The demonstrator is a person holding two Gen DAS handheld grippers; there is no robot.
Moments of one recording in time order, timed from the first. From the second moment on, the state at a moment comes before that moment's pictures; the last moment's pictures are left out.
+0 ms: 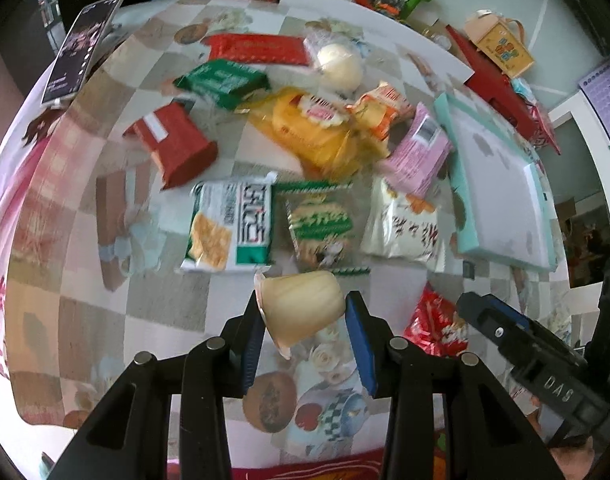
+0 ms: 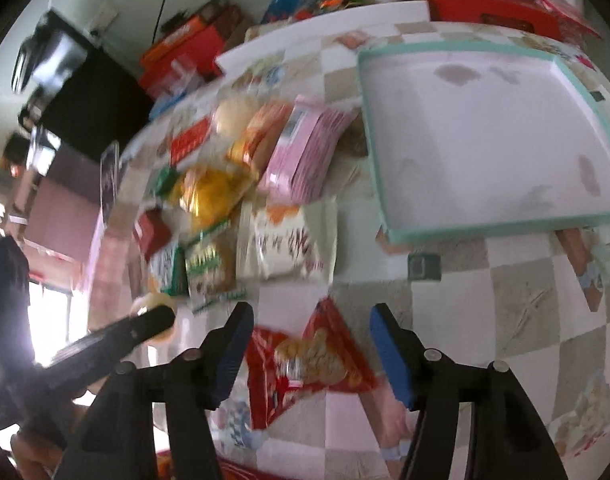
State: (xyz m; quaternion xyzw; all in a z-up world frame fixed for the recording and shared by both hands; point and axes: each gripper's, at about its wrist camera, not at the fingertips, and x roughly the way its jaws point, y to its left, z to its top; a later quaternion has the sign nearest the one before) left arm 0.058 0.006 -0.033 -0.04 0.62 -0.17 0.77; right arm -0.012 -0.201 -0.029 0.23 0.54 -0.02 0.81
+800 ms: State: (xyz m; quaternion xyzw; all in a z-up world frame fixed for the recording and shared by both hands) left arm 0.046 0.011 -0.060 -0.04 0.64 -0.16 0.75; right arm -0.009 -0.184 -0.067 0.20 0.60 -0.01 0.78
